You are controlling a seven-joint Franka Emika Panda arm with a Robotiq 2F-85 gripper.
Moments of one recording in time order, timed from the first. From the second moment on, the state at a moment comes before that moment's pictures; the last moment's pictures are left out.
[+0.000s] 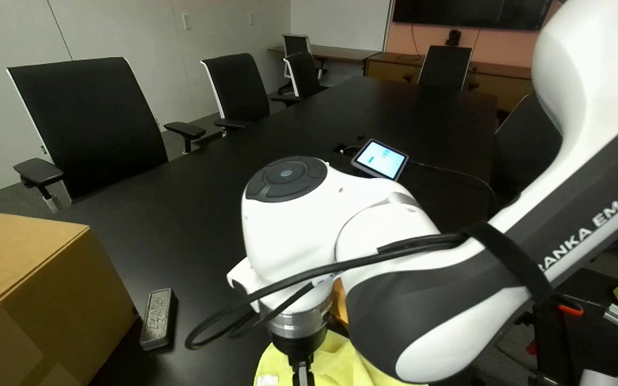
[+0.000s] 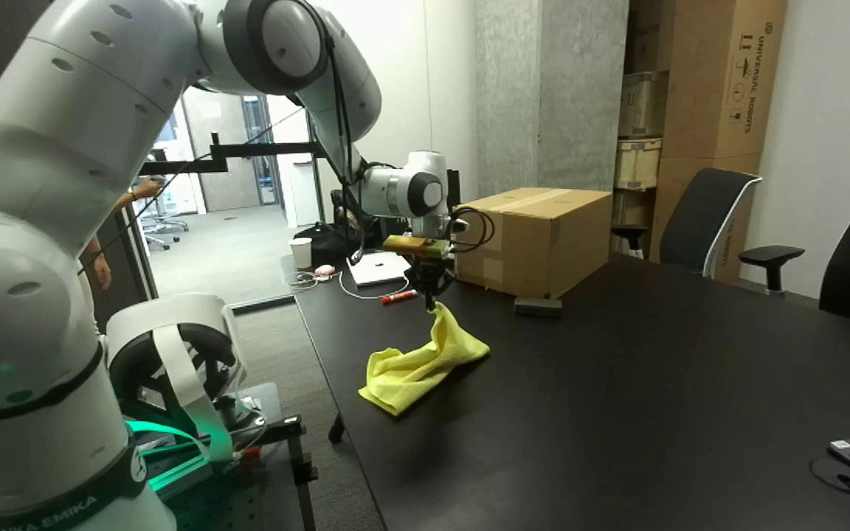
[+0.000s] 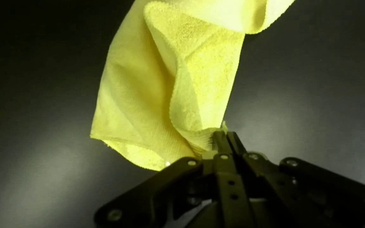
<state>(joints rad) 0.39 0.64 0.20 -1.74 -0.19 2.34 -0.02</state>
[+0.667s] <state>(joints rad) 0.52 0.87 0.12 -1.36 -0.29 2.17 0.09</state>
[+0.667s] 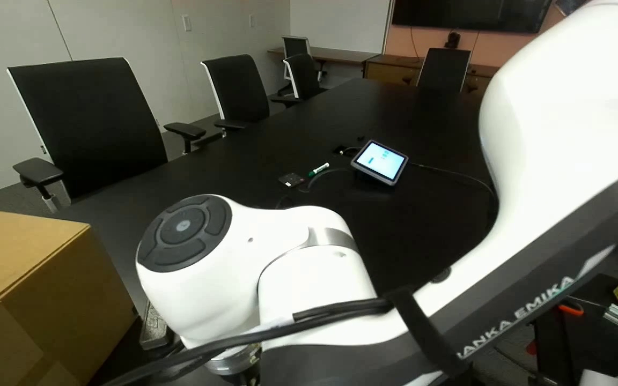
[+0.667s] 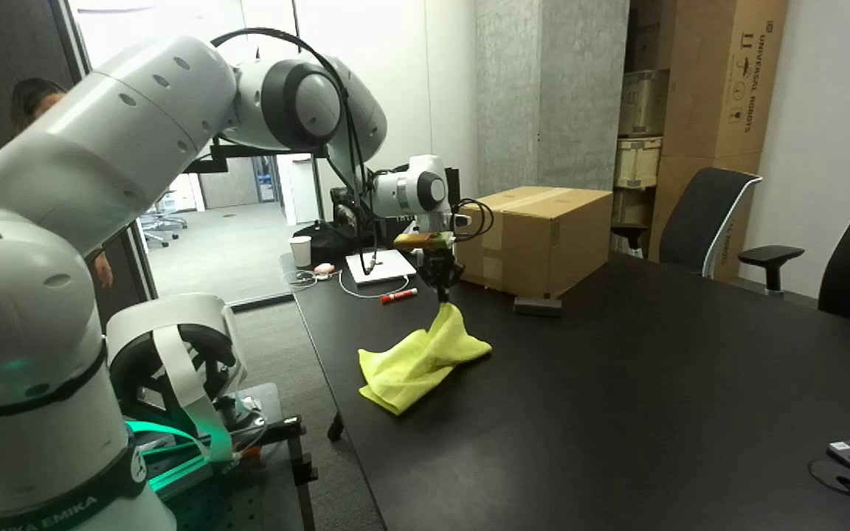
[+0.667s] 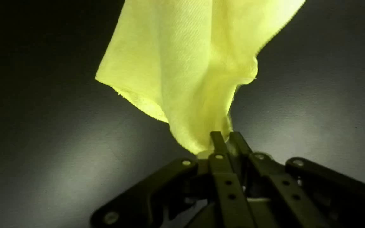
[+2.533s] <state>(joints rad) 0.23 0.22 -0.04 -2.16 -0.50 2.13 0.32</state>
